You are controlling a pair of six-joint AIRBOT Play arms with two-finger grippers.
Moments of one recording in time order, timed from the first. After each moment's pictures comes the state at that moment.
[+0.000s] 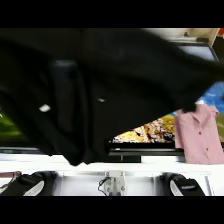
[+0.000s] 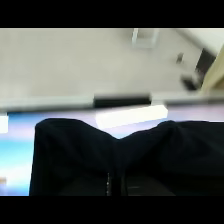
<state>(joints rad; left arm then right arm) -0.25 -0.91 1.78 1.52 -1.15 -1.64 0.04 -0.70 1.50 -1.46 1.37 1.44</state>
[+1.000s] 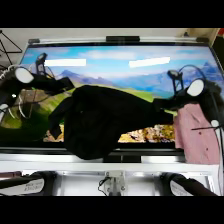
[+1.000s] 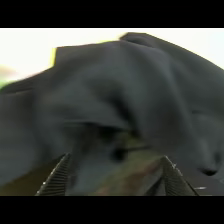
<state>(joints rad) -0.06 -1.39 1.37 1.18 -1.07 -1.62 0.05 -1.21 1.18 -1.32 1.22 1.42</state>
